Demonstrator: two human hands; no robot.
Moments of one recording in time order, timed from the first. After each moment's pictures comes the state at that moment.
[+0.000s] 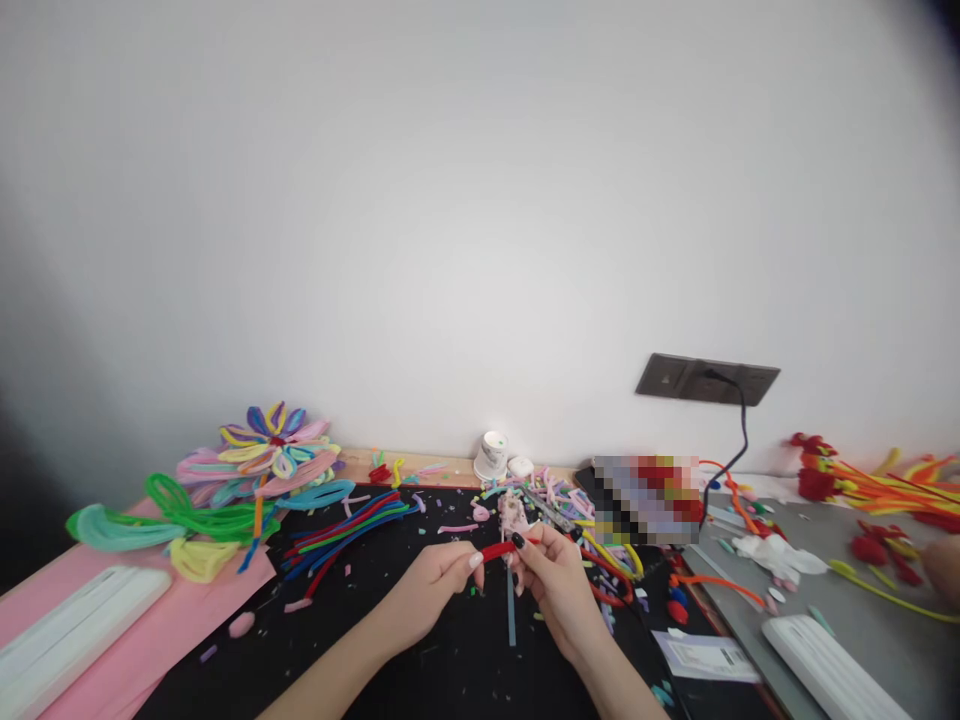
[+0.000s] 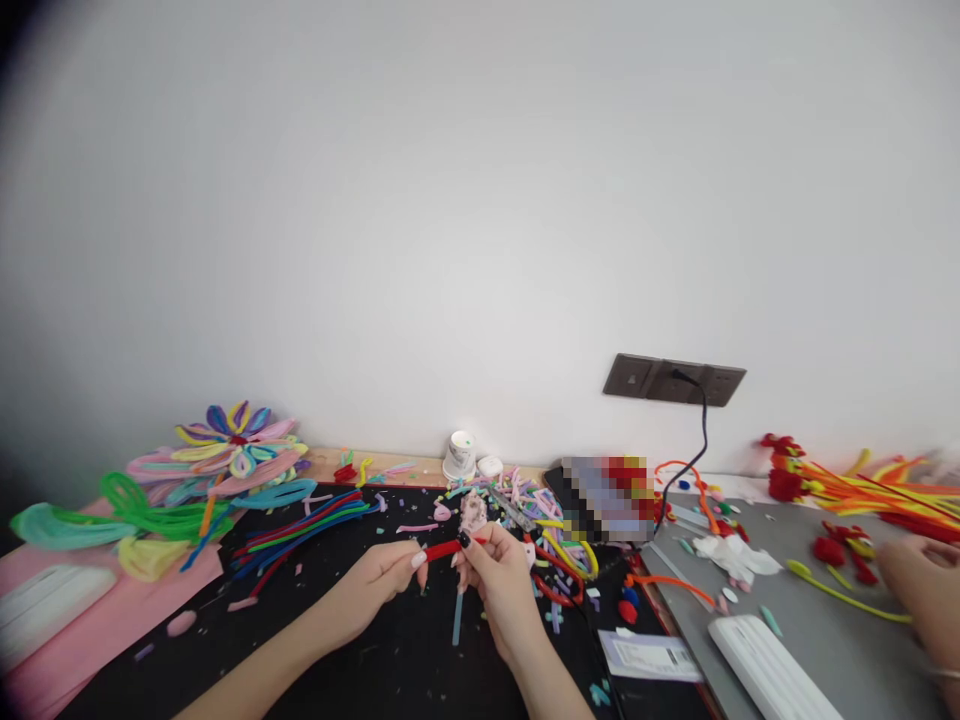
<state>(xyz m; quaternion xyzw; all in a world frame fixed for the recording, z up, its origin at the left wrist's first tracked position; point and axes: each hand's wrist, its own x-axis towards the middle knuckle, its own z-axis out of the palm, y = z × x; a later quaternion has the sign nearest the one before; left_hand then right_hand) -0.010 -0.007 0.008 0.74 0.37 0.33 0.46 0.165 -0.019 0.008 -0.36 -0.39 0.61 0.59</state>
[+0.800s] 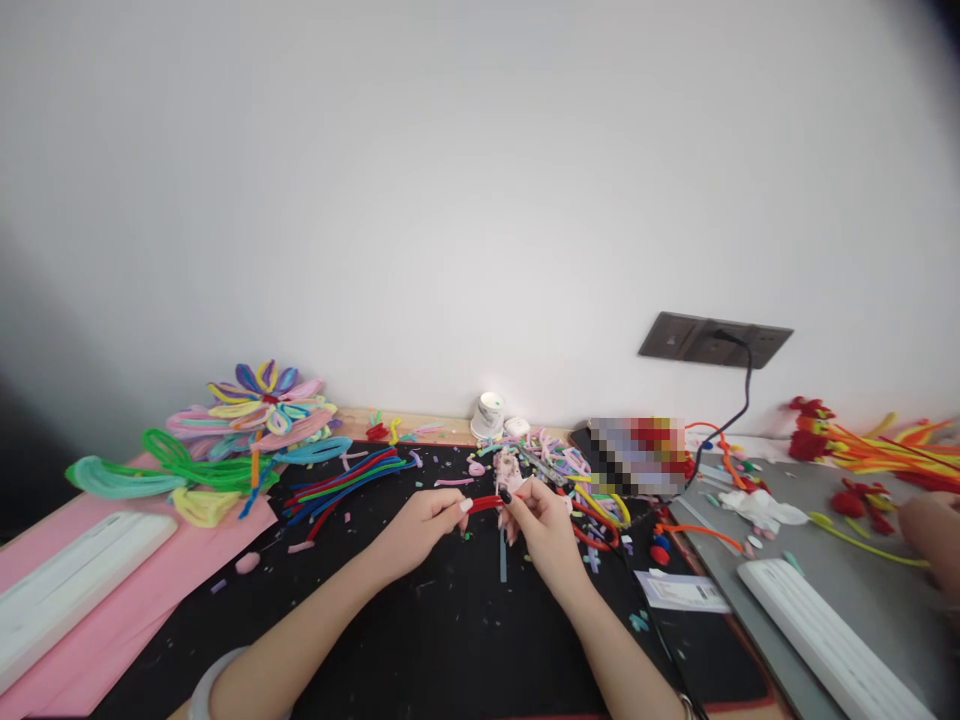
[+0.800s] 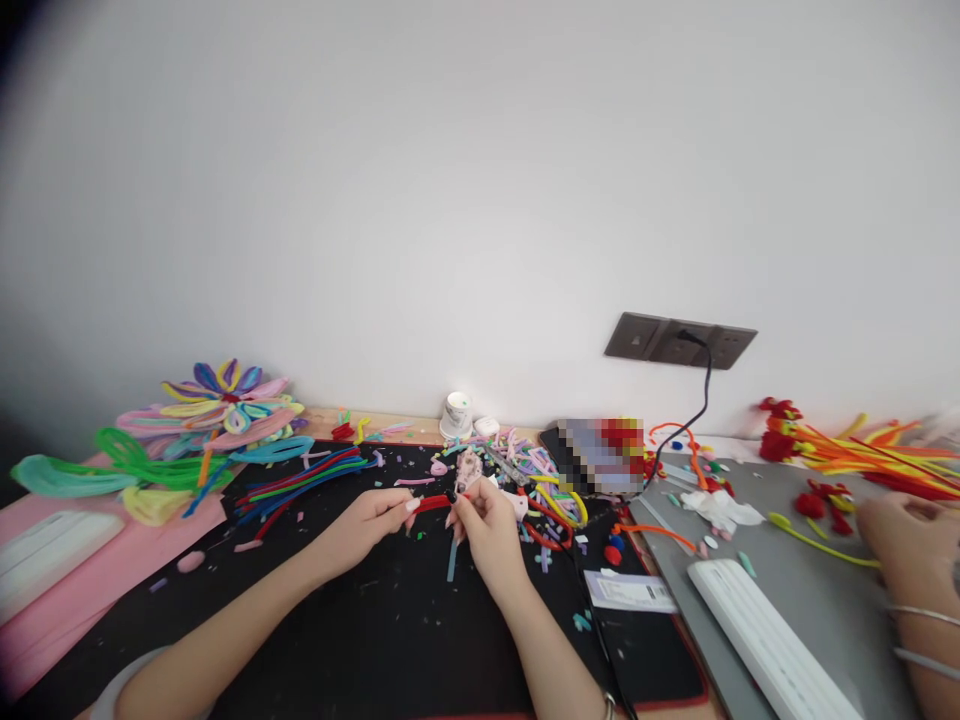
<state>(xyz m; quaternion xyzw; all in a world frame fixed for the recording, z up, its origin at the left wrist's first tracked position) -0.015 -0.005 0.018 0.73 0.40 0.31 0.46 0.170 -0.018 0.003 -0.45 -0.54 0.47 0.53</state>
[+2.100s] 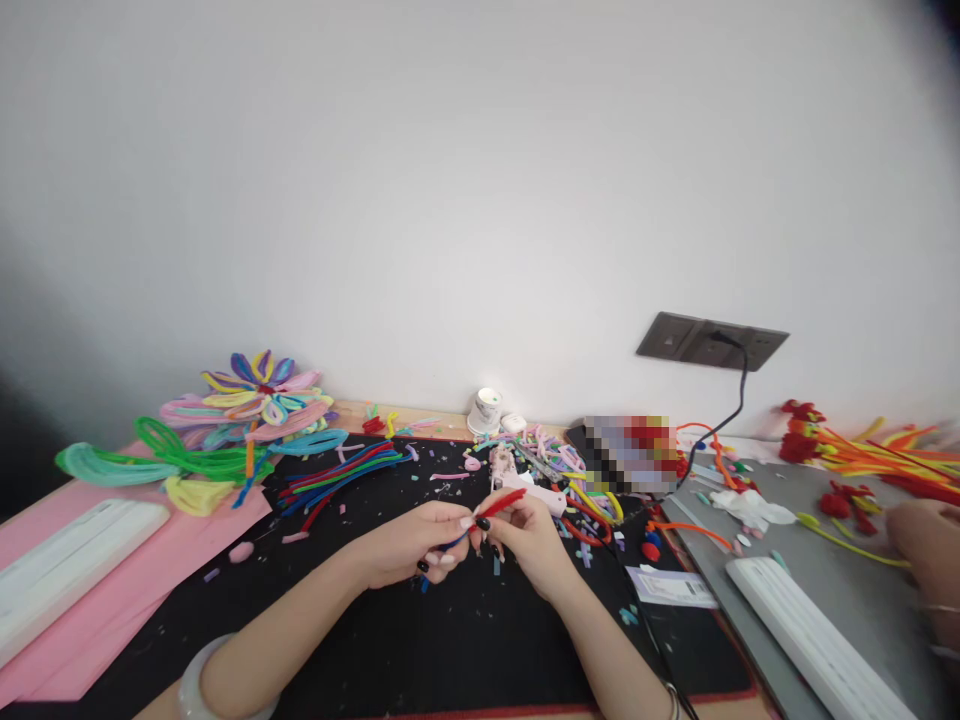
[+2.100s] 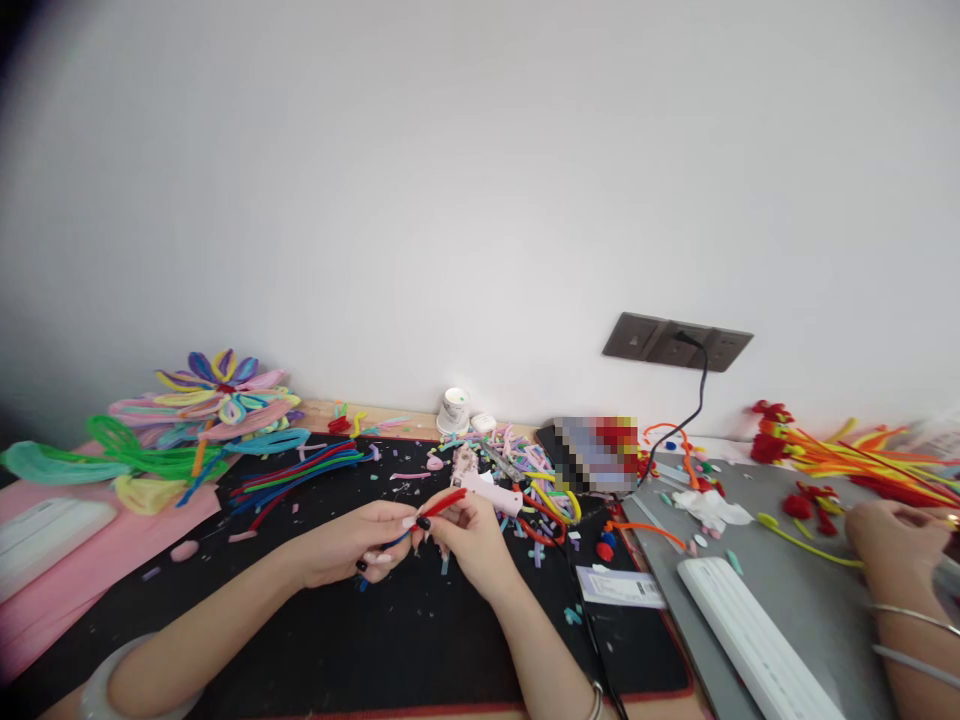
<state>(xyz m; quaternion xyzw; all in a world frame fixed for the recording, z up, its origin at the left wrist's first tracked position) -0.014 -0.016 0.016 0.50 0.25 0.21 0.80 0.162 -0.028 0.008 -0.38 -0.57 0.57 0.46</state>
